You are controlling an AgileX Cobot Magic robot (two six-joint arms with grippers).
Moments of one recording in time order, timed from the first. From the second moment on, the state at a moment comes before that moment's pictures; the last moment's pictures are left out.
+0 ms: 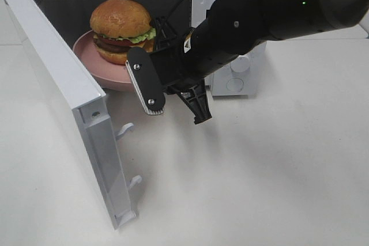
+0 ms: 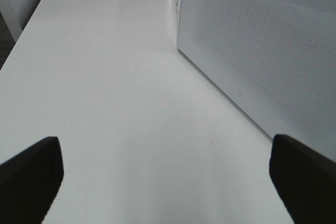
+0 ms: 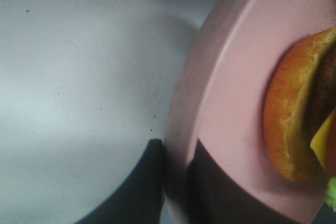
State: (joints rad) left arm -0.04 -0.01 -0.52 -0.01 1.08 -0.03; right arm 0.72 1.90 -1.22 0.00 0.19 -1.47
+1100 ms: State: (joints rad) left arm -0.04 -0.01 -0.52 -0.01 1.08 -0.03; right arm 0.68 2.23 -1.68 -0.32 0.32 -0.88
